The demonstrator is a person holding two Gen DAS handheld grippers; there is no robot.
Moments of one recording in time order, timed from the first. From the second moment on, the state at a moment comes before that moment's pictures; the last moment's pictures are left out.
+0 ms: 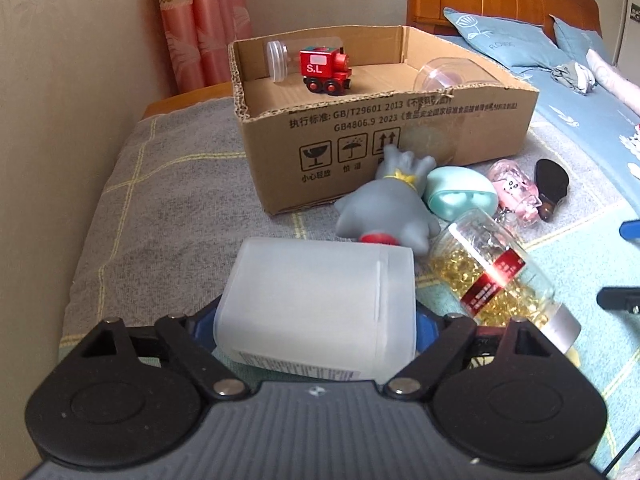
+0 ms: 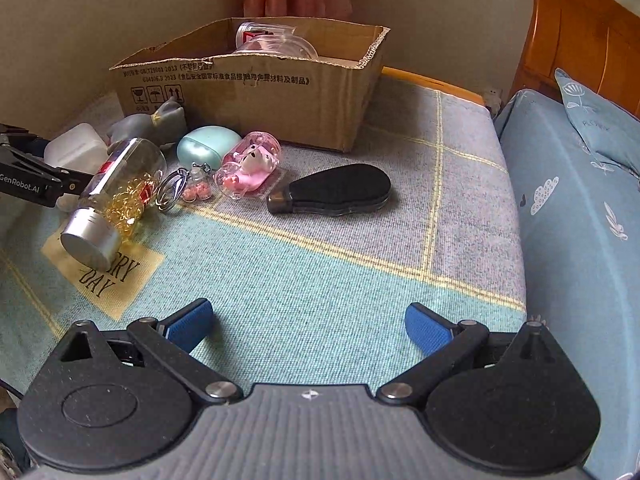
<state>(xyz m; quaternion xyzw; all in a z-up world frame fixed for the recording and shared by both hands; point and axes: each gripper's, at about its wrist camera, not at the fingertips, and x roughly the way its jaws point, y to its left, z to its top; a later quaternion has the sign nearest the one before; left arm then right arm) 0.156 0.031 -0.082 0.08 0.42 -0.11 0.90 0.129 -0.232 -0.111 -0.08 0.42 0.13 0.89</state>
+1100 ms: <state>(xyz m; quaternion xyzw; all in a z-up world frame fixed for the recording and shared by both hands) 0.152 0.035 -0.080 0.07 0.42 -0.10 0.90 0.204 -0.226 -0.109 -0.13 0.40 0.24 0.88</state>
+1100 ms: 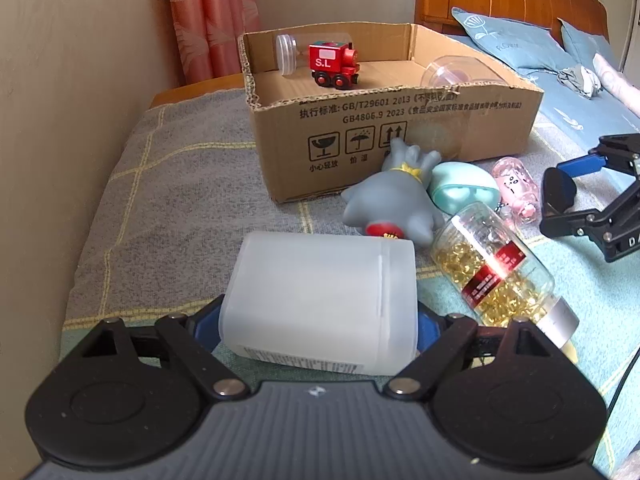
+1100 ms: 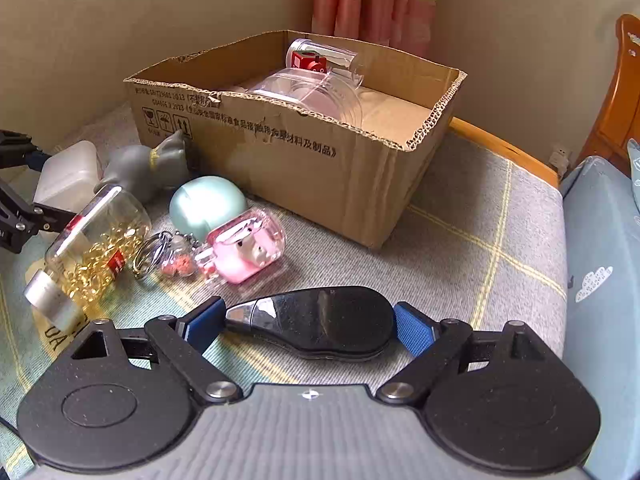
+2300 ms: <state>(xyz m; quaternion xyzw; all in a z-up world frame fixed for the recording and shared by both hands) 0.141 0.036 -0.021 0.07 0.40 -0.13 0.90 0.161 -0.225 -0.072 -0.11 0.42 0.22 0.88</state>
